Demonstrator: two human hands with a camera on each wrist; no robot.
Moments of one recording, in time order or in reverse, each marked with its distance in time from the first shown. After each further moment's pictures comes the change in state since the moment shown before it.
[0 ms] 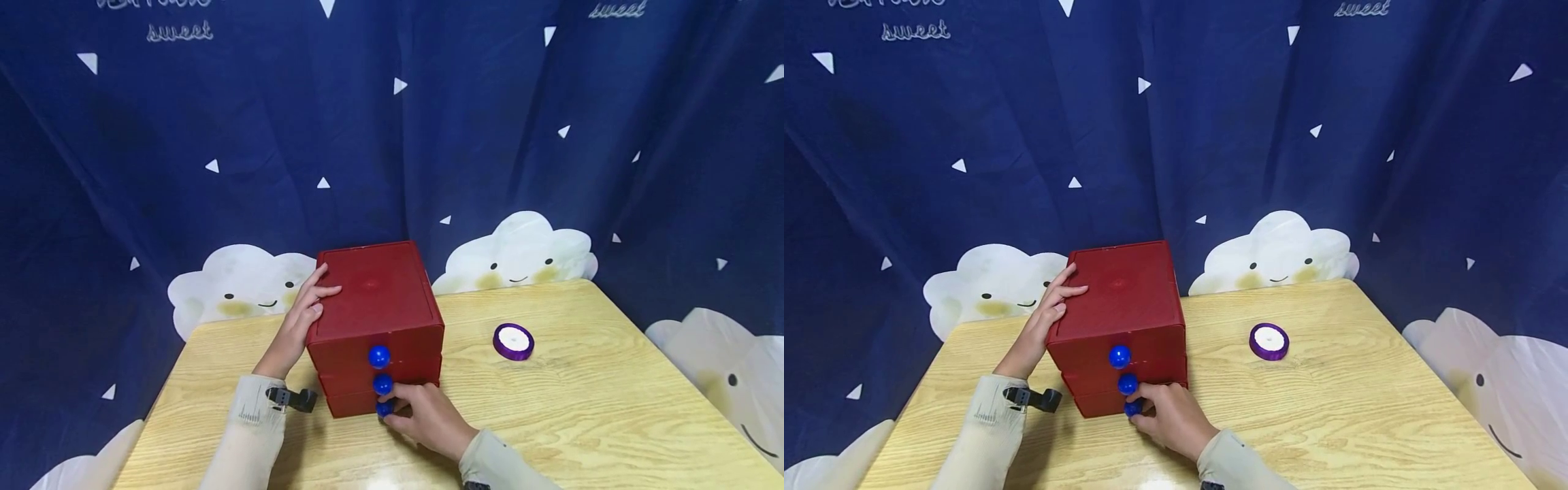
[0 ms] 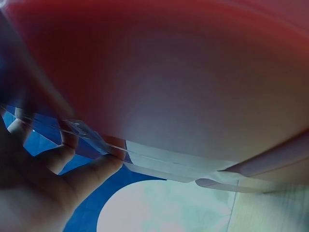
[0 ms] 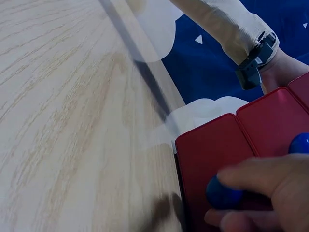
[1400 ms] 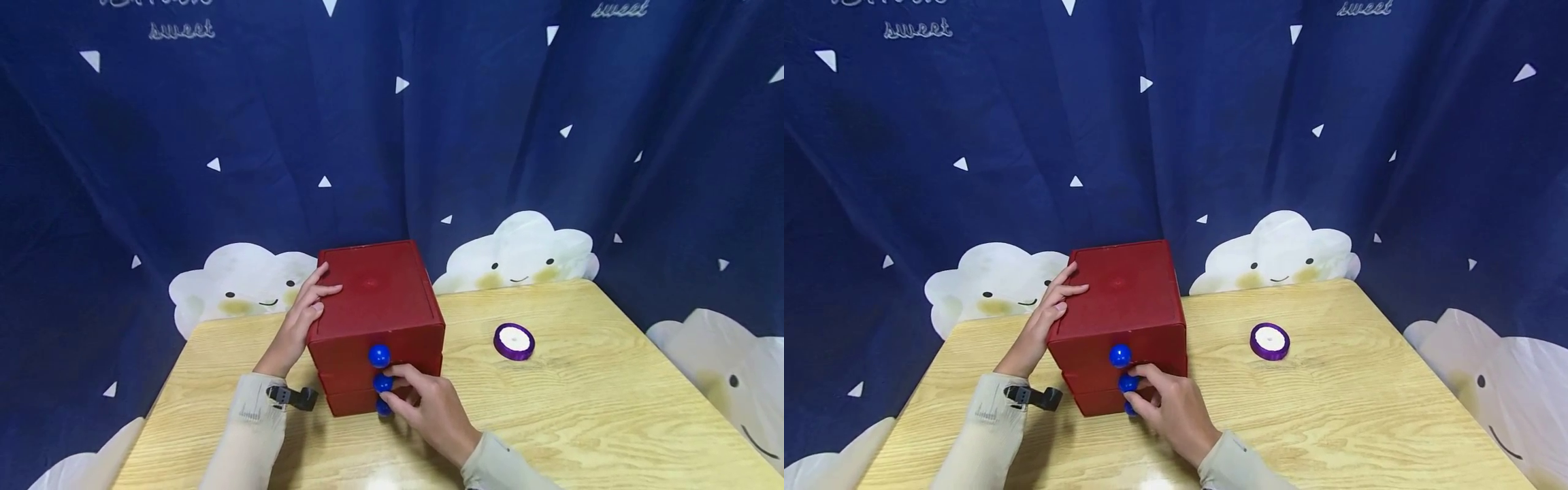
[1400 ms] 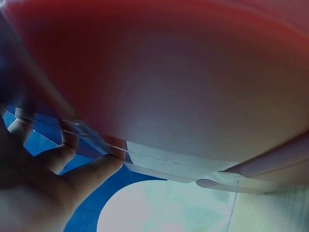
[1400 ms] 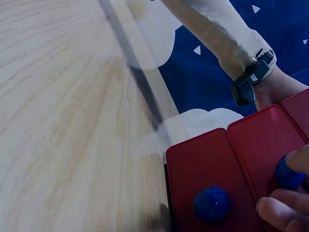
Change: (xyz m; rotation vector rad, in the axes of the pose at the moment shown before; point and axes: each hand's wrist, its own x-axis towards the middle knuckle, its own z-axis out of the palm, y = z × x) left_hand 0.000 0.000 0.000 0.000 -0.004 0.005; right_hand -0.001 -0.020 -0.010 -0.059 0.383 -0.189
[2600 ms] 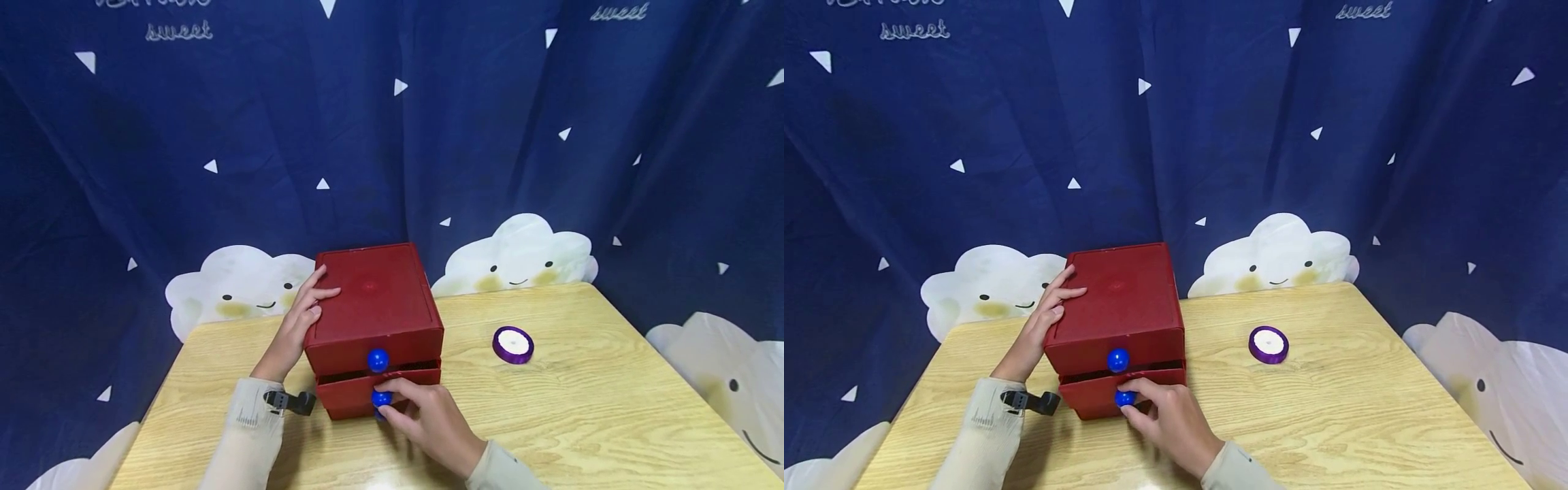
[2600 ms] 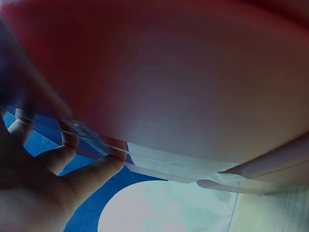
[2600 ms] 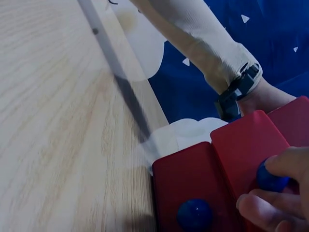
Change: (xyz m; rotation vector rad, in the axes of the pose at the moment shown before) left_hand 0.000 0.000 0.001 -0.012 0.005 -0.002; right_hand -0.002 -0.010 -0.007 0.046 -0.132 0.011
